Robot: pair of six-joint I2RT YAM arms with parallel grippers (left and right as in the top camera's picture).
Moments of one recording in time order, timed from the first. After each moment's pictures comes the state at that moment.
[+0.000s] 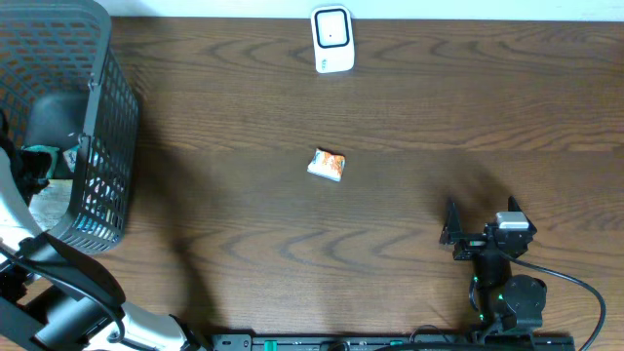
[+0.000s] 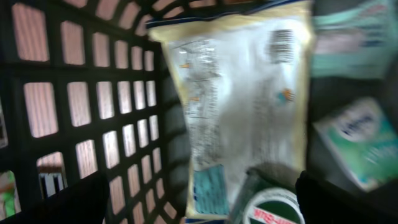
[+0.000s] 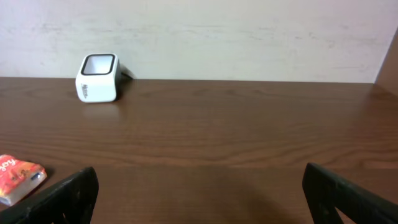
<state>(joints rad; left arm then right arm) 0.69 1.78 1.61 -1.26 -0.29 -0.81 0.03 0.01 0.01 -0.07 0.02 0.00</state>
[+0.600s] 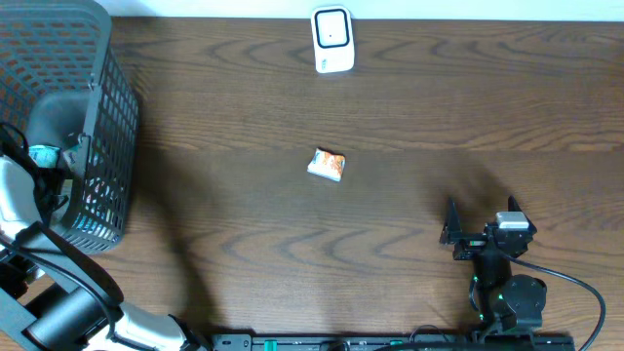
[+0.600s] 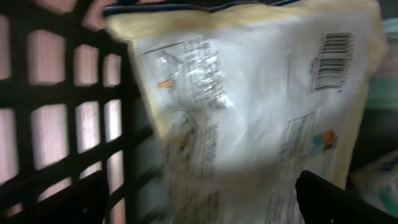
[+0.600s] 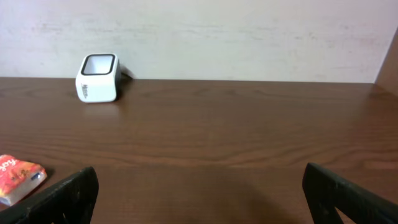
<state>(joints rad) 0.71 1.78 1.32 -0.89 -0.29 -0.82 0.03 0.01 0.01 -0.07 0.02 0.00</state>
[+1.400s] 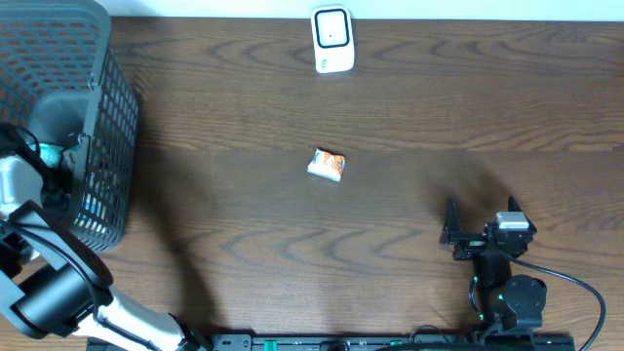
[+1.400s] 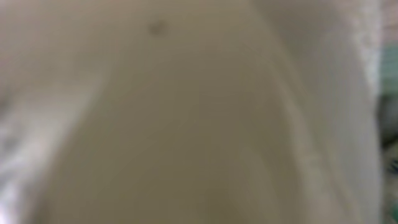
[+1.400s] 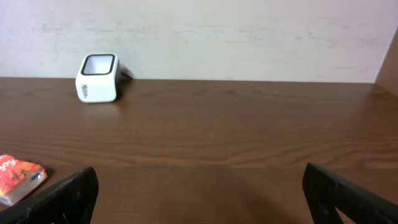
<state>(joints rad) 0.71 1.89 1.30 -0.76 -0.18 -0.69 0.03 0.01 0.01 -0.07 0.02 0.00</state>
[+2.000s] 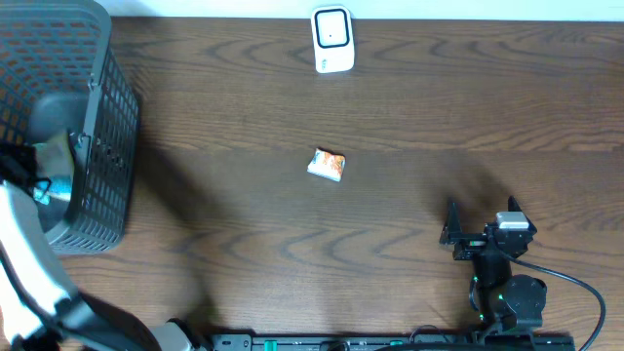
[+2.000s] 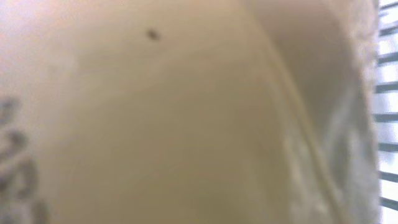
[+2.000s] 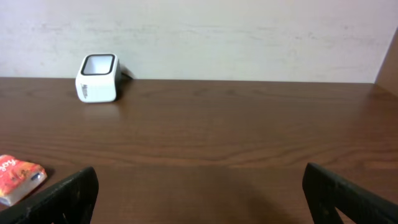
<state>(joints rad) 0.71 1.49 1.29 -0.69 -0.09 -0.82 0.03 0.01 0.01 -0.07 0.02 0.00</state>
